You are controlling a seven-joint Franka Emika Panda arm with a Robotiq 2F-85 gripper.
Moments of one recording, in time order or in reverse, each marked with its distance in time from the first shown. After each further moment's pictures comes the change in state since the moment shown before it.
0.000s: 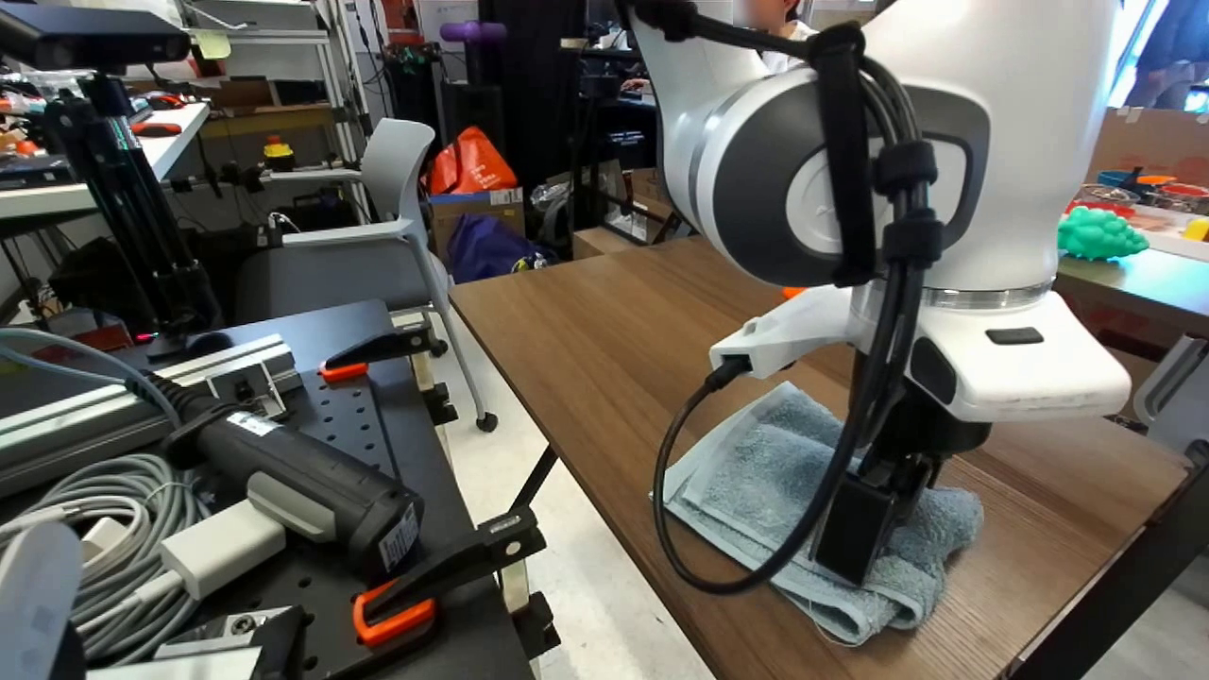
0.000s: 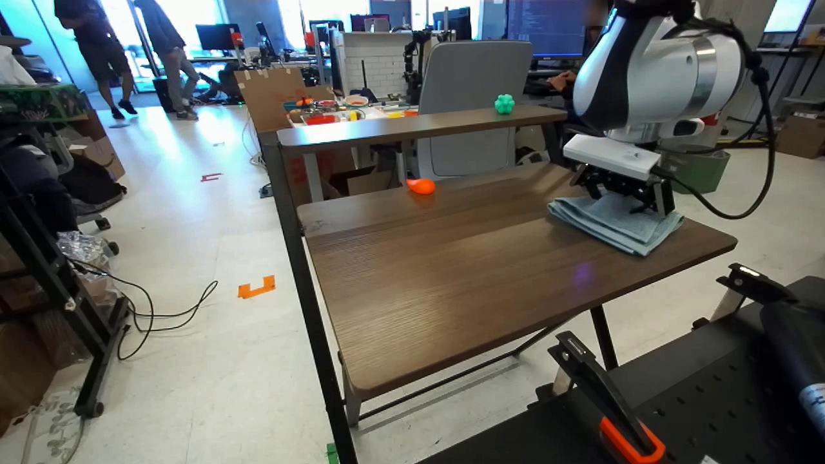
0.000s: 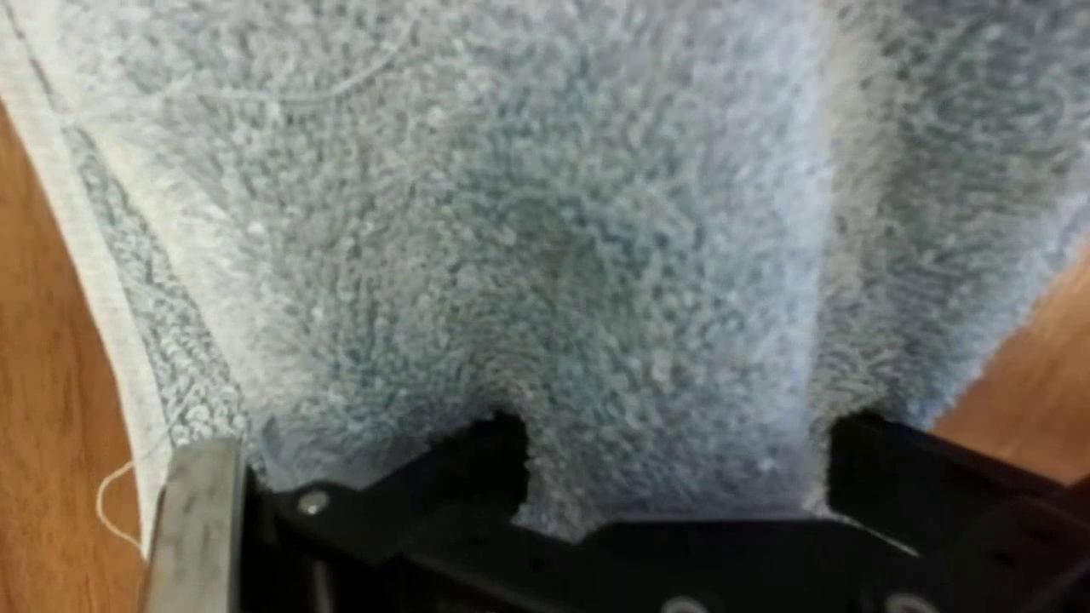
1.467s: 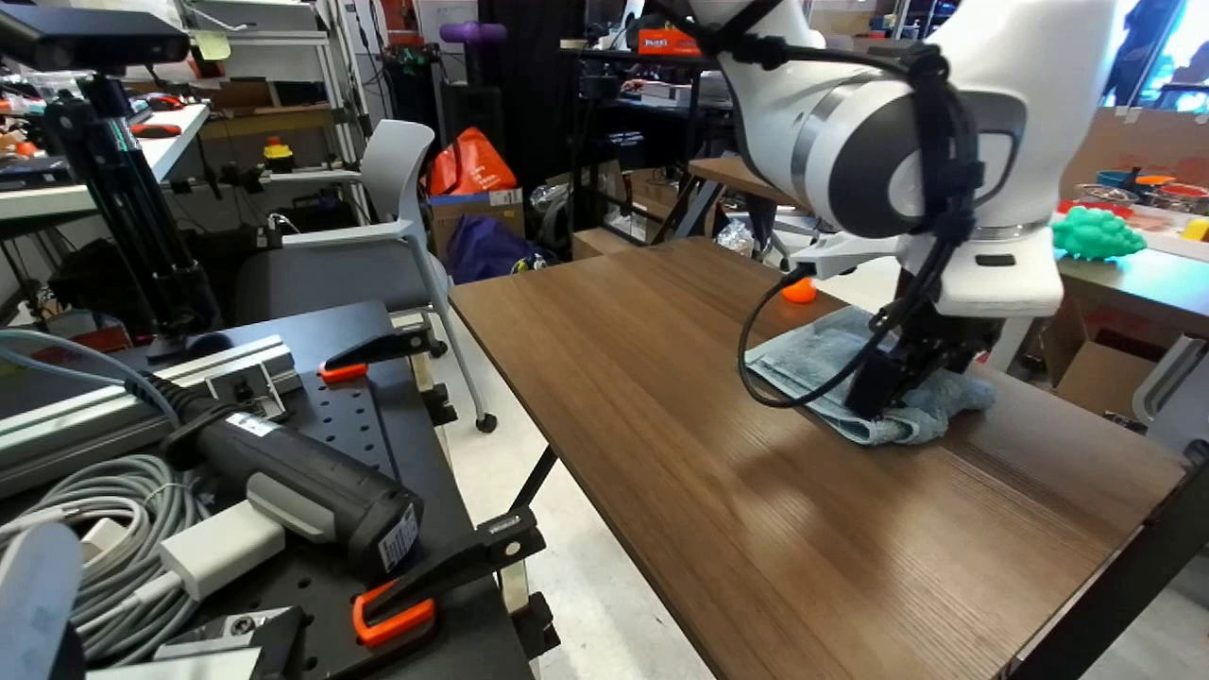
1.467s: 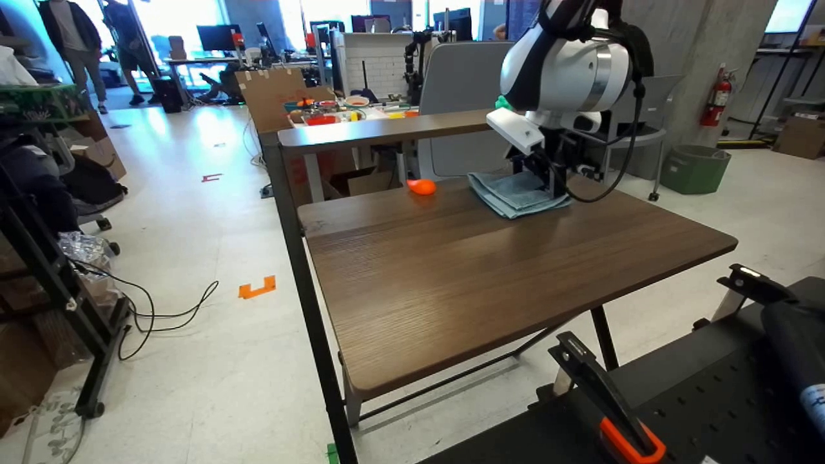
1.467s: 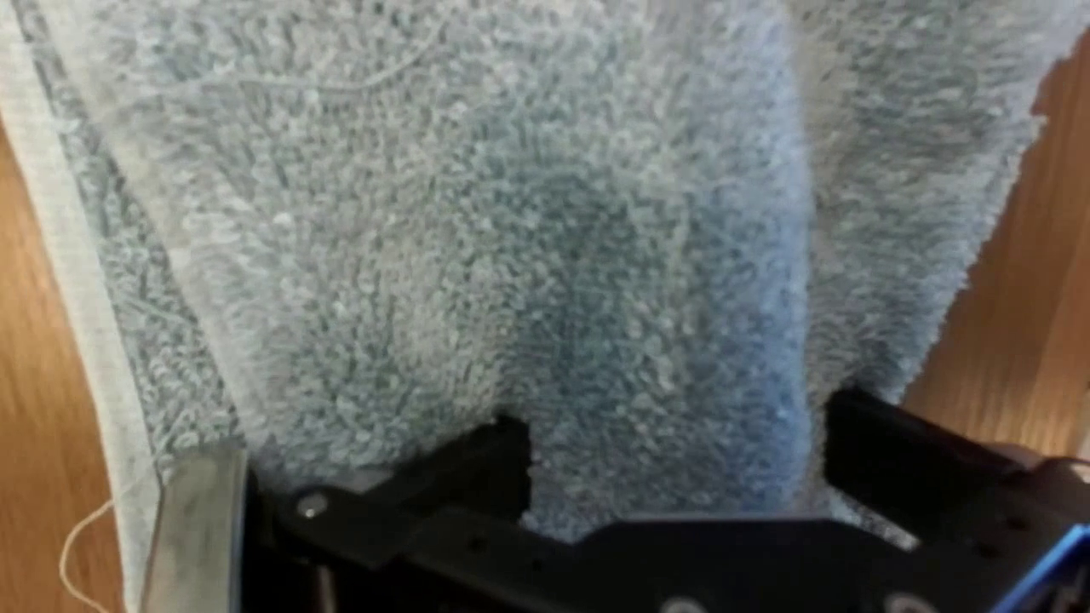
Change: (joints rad) arm -0.069 0.234 0.179 0.527 -0.004 -0.149 0.327
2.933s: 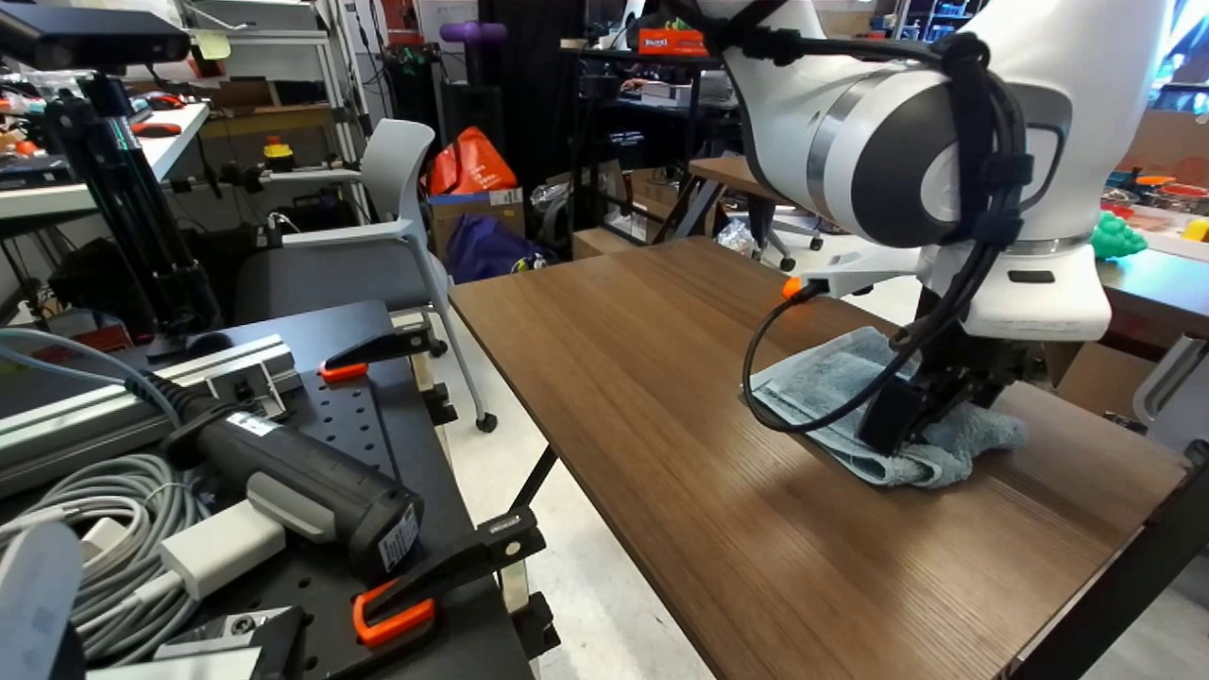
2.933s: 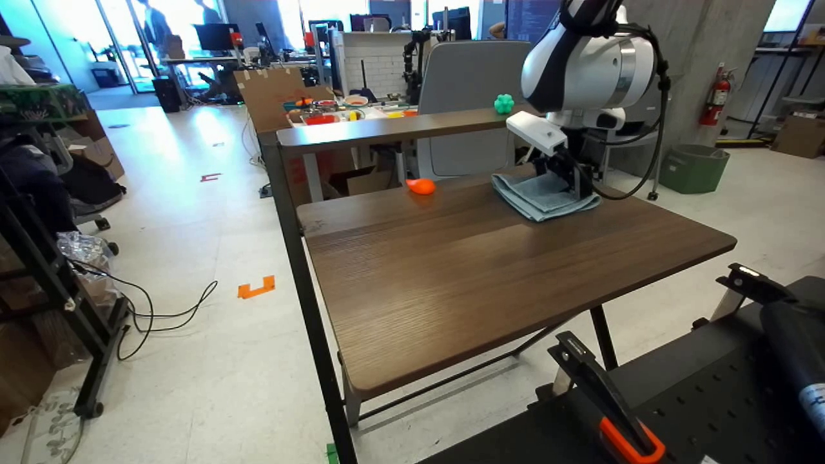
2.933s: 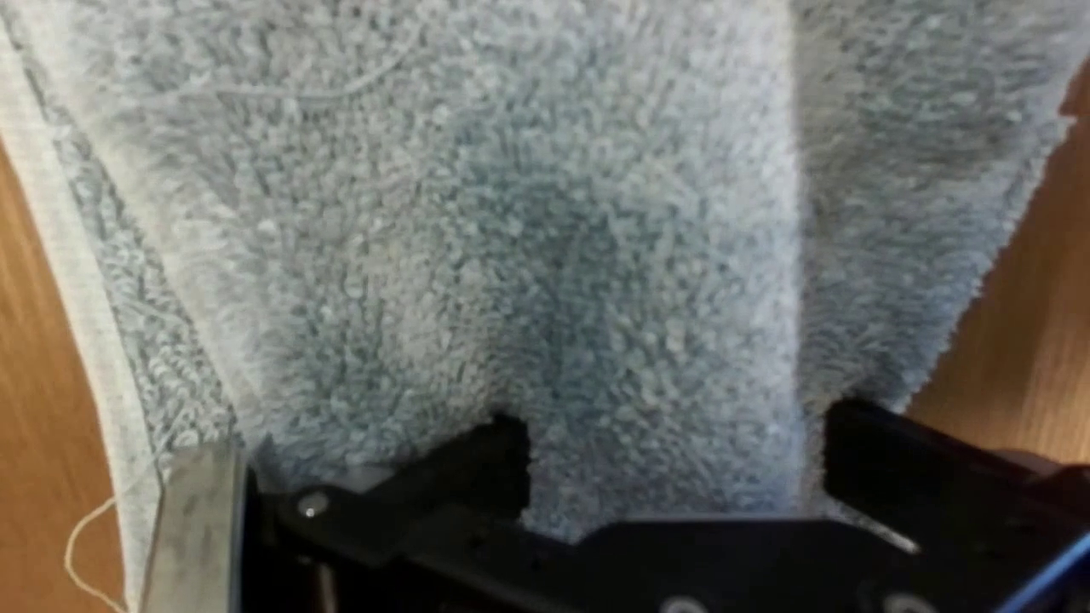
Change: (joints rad) arm -0.019 -0.039 -0.040 -0.070 -0.047 -0.027 0.041
